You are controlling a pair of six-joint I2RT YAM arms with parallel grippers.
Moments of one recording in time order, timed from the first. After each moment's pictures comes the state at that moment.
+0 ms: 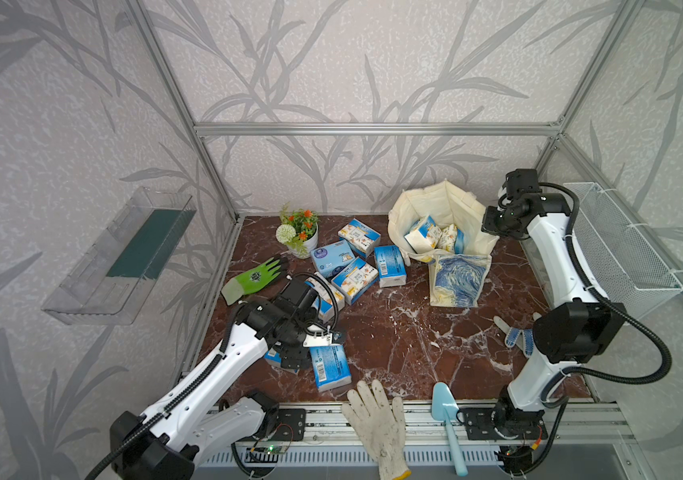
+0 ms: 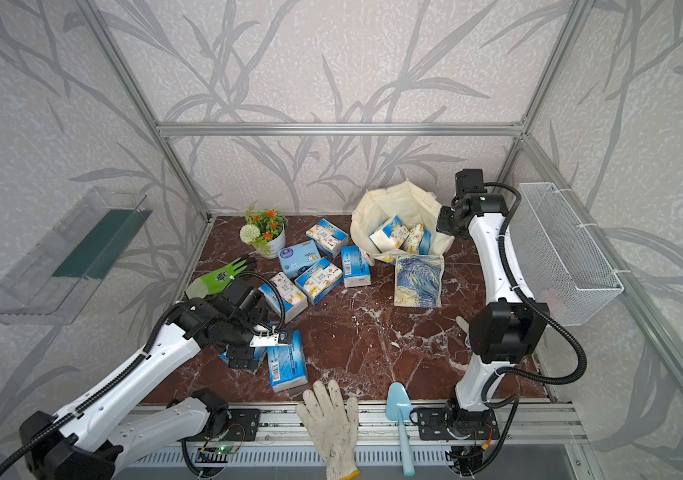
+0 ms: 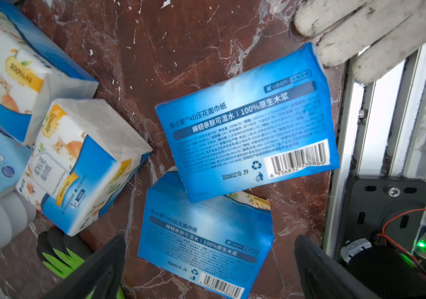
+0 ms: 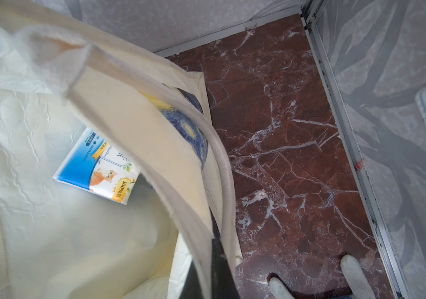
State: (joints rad) left arm -0.53 1.01 0.91 -1.17 0.09 1.14; right arm -0.02 1.79 1.95 -1.12 0.01 0.26
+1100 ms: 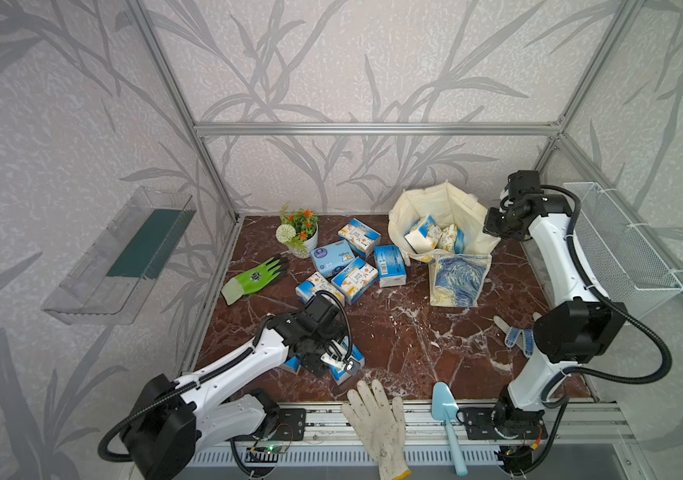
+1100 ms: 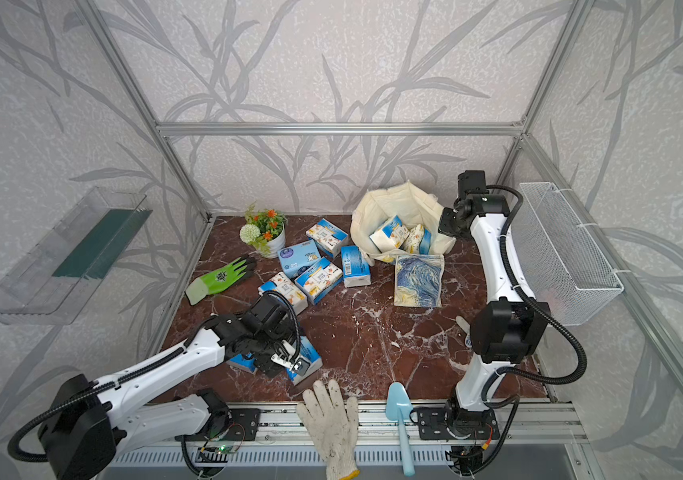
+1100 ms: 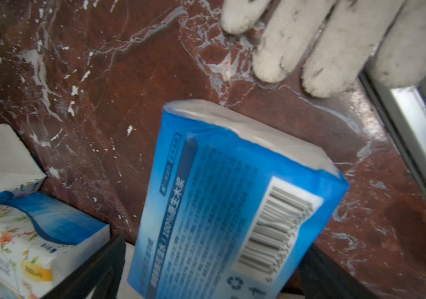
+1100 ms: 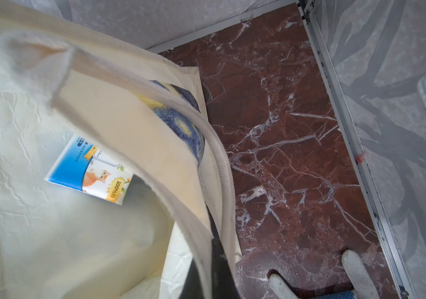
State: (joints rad) left arm -0.68 1.15 0.71 -0.74 0.19 1.47; right arm -0.03 1.79 1.93 -1.12 0.00 0.26
